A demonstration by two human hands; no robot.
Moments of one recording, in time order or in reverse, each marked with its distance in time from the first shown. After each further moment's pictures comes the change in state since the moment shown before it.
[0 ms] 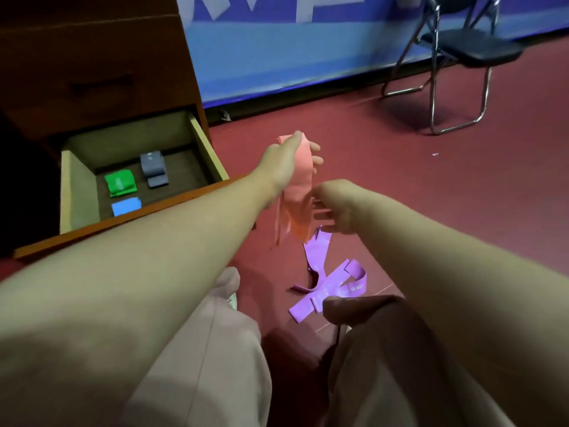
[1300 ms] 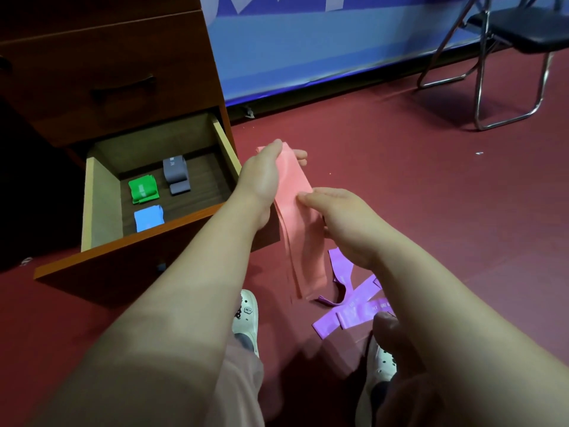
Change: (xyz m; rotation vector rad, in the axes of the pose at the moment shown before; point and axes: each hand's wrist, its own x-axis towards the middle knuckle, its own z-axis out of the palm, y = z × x) left_hand 0.009 0.002 -0.057 0.058 0.249 -0.021; right_hand -0.010 -0.013 0.035 0.142 -0.258 -0.450
